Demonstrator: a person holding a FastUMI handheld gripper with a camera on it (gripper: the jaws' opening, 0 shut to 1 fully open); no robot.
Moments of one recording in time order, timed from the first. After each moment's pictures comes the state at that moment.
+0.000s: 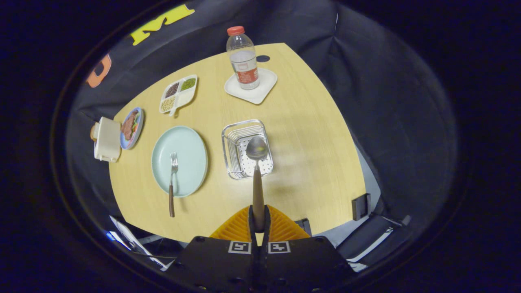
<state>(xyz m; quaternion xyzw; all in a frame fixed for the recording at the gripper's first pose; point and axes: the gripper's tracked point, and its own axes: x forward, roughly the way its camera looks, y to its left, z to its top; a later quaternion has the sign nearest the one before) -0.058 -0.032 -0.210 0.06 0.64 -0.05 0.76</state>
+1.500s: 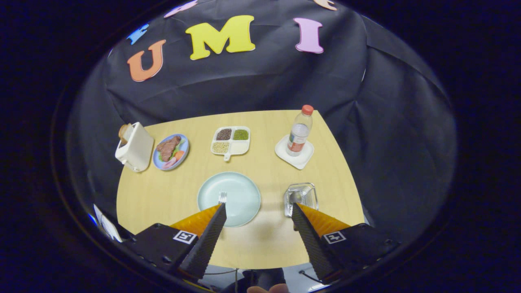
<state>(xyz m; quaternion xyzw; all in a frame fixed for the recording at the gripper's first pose) -0.042 0.101 -0.107 -0.01 0.45 0.01 0.89</state>
